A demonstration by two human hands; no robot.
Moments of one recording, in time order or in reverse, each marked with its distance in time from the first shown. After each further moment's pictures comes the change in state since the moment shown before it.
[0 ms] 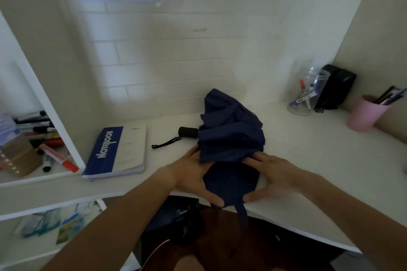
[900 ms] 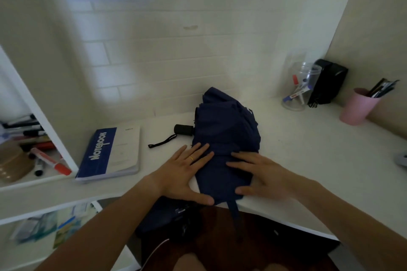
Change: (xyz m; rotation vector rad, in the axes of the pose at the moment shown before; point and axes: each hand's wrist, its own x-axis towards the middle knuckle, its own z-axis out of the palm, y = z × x) left_hand -0.015 -0.024 0.027 0.221 0.108 -0.024; right_hand -0.004 -0.007 0.018 0.127 0.077 -0.085
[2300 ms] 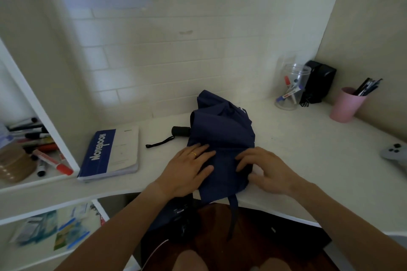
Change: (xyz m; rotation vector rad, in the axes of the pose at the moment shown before) left_hand 0.003 0.035 -0.008 -0.082 0.227 -0.124; right_hand -0.024 -0.012 -0.006 0.139 0.347 -0.016
